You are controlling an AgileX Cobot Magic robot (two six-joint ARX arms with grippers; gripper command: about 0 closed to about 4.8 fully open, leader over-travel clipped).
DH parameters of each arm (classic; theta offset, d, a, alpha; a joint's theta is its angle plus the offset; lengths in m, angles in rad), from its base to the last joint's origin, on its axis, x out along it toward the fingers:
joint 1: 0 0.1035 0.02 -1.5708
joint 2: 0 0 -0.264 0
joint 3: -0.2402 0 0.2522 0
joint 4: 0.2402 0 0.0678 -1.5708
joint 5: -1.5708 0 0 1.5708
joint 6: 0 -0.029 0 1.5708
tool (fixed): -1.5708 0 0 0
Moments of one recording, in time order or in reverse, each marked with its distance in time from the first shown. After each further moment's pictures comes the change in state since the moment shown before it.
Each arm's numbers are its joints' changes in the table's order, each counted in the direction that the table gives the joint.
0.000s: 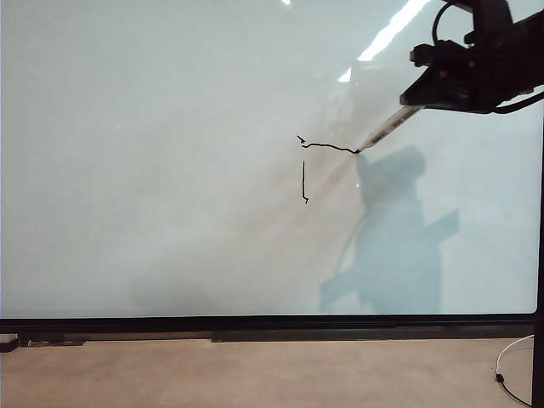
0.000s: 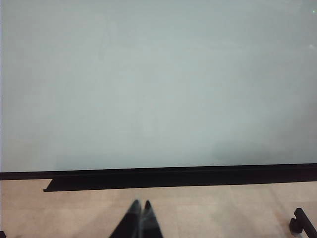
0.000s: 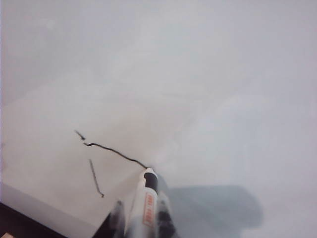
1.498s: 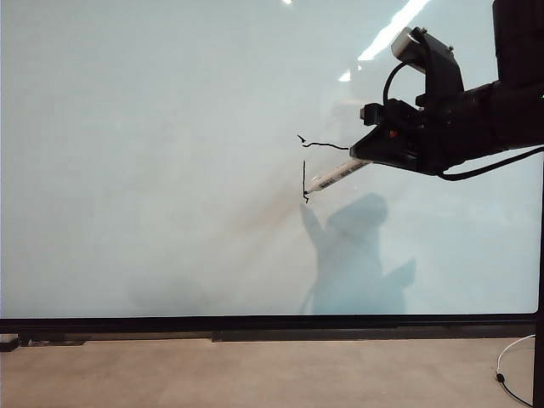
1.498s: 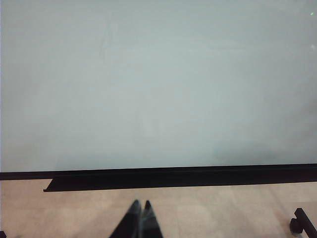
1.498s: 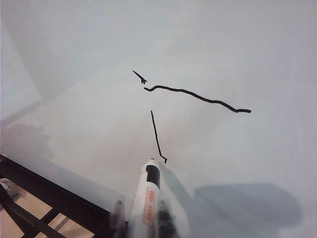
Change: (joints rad) left arm 0.000 0.000 0.000 0.000 0.000 0.000; right arm 0.158 0.242 0.079 -0.305 0.021 -0.096
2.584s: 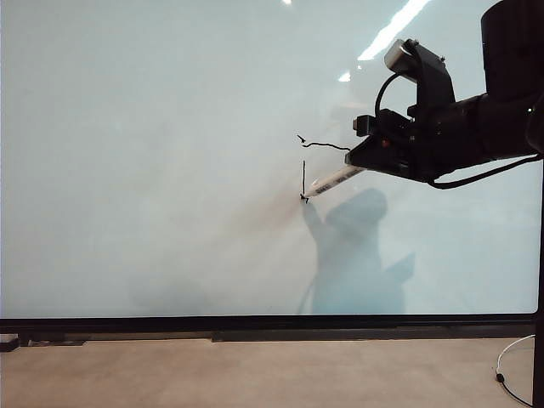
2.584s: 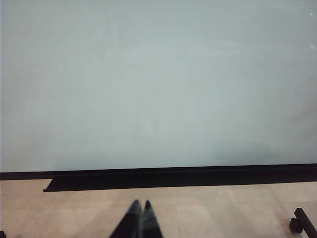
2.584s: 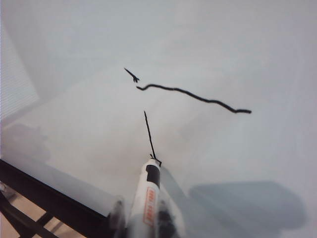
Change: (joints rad) left arm 0.000 0.001 0.000 0.000 0.000 0.000; right arm -0.001 0.064 -0.035 -0.032 0.001 0.003
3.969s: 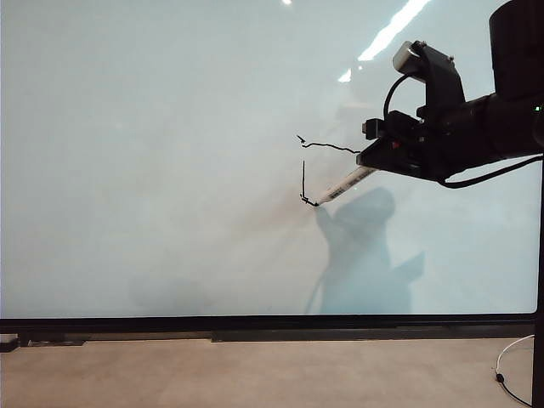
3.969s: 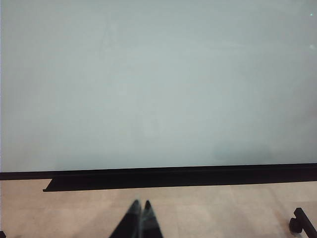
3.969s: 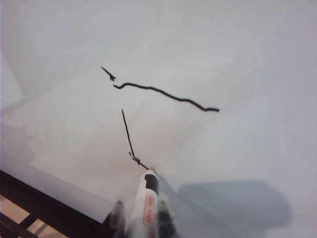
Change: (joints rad) left arm 0.000 0.000 0.000 0.000 0.000 0.000; right arm -0.034 -0.013 0.005 0.011 0.026 0.029
